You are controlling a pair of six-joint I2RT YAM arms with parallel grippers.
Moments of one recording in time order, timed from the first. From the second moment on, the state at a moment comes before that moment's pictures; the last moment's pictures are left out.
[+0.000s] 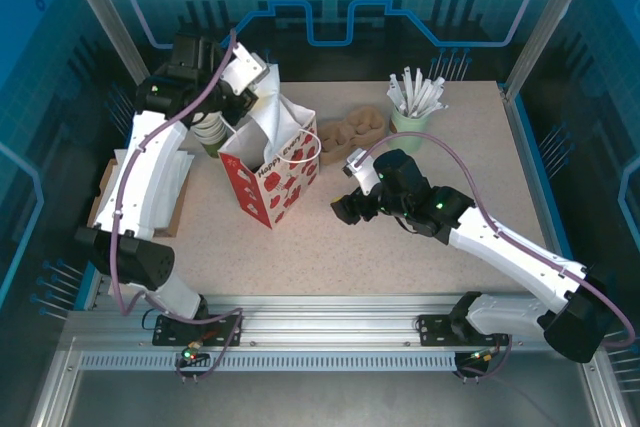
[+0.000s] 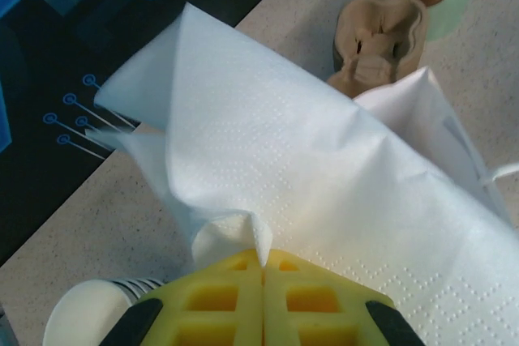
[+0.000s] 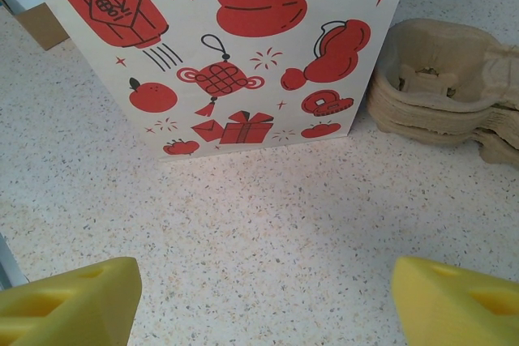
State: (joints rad) left arm -0.16 1.61 1.88 -1.01 0.26 0.56; right arm 0.77 1.17 1.00 -0.48 -0.03 0.02
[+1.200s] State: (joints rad) left arm -0.23 1.42 1.66 -0.70 0.21 0.69; right arm 0.77 1.18 1.00 -0.48 -0.04 0.02
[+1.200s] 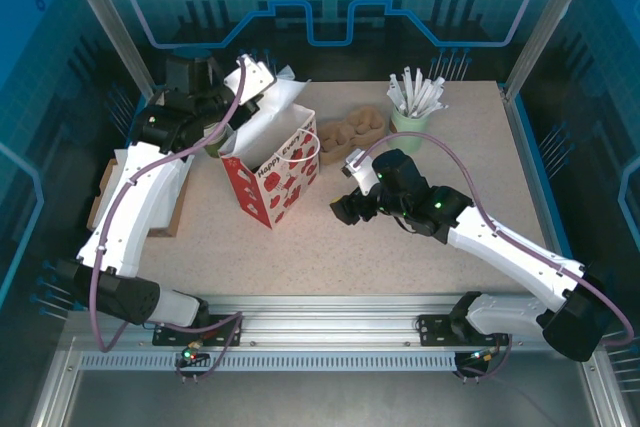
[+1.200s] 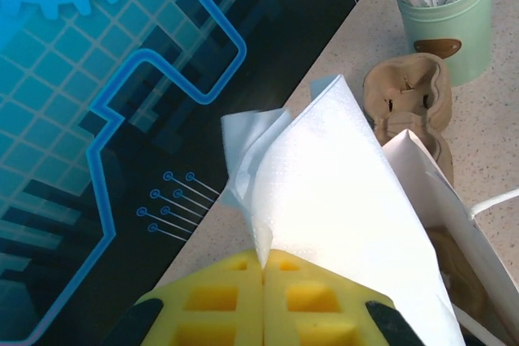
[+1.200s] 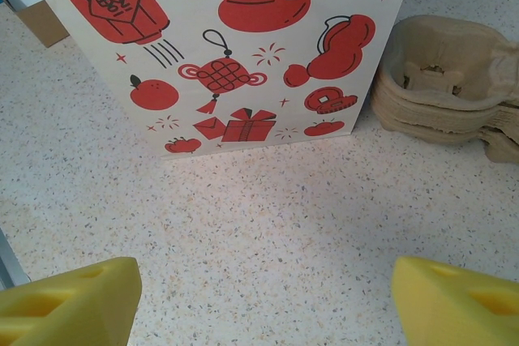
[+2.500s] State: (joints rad) left arm -0.16 1.42 1.60 -0.58 0.35 0.71; right arm 0.77 1.20 1.00 -0.48 -0.05 0.02
